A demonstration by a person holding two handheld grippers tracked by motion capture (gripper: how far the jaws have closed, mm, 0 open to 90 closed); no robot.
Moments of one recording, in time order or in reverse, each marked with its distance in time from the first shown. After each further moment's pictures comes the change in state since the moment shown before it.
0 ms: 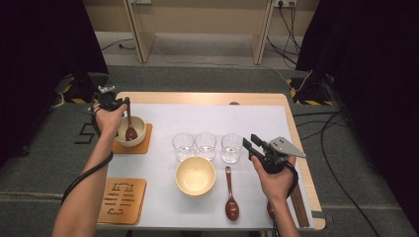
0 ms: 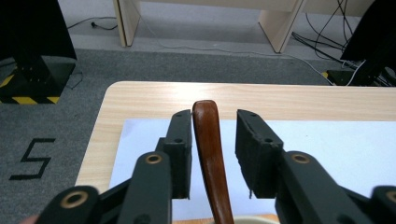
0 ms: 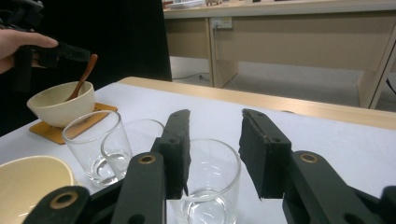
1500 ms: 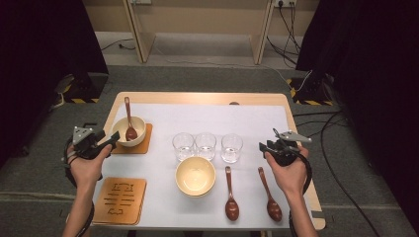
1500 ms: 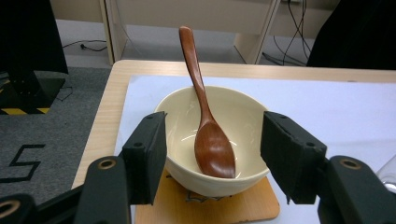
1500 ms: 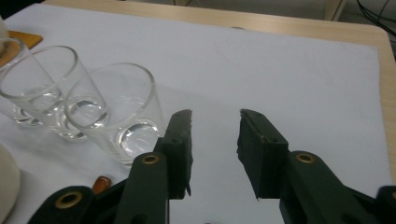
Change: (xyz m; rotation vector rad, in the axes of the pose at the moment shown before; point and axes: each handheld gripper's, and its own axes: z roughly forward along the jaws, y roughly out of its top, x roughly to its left) left arm 0.010 -0.090 -0.124 -0.124 -0.082 -0.003; right arm -0.044 0.004 -0.002 0.360 -0.160 0.051
